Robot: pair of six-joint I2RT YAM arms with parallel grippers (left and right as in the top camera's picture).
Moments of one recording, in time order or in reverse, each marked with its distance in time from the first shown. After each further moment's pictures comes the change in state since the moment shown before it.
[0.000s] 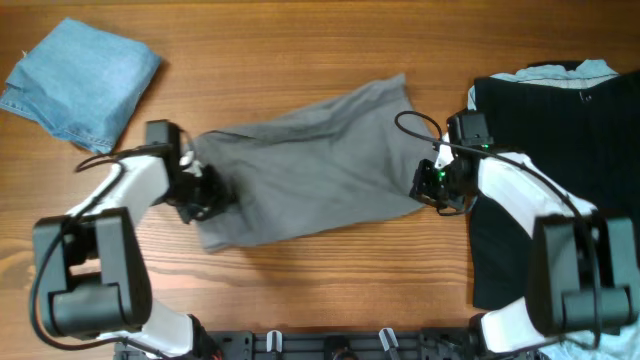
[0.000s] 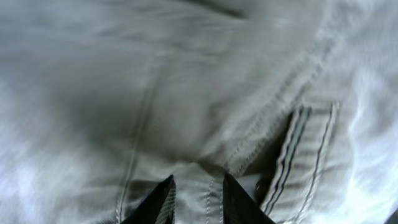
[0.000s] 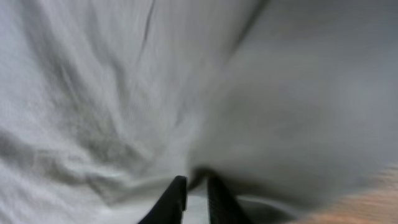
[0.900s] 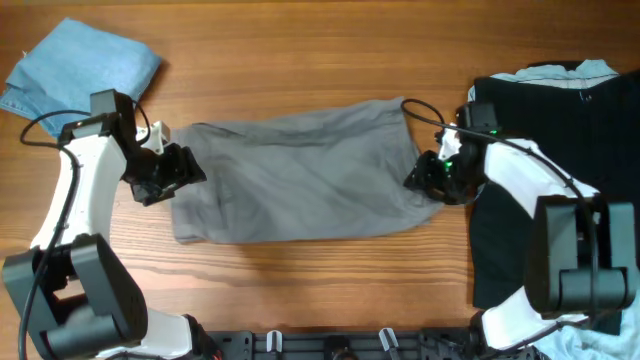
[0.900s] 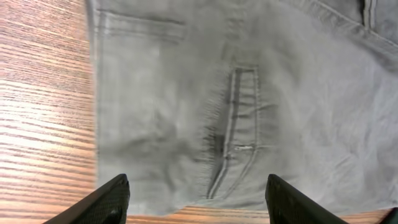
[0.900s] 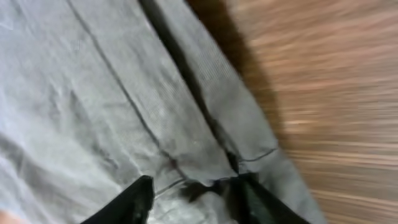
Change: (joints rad) left arm 0.101 -0.081 0.269 -0.334 -0.093 0.362; right arm -0.061 0.095 0.100 -0.067 -0.074 -0.084
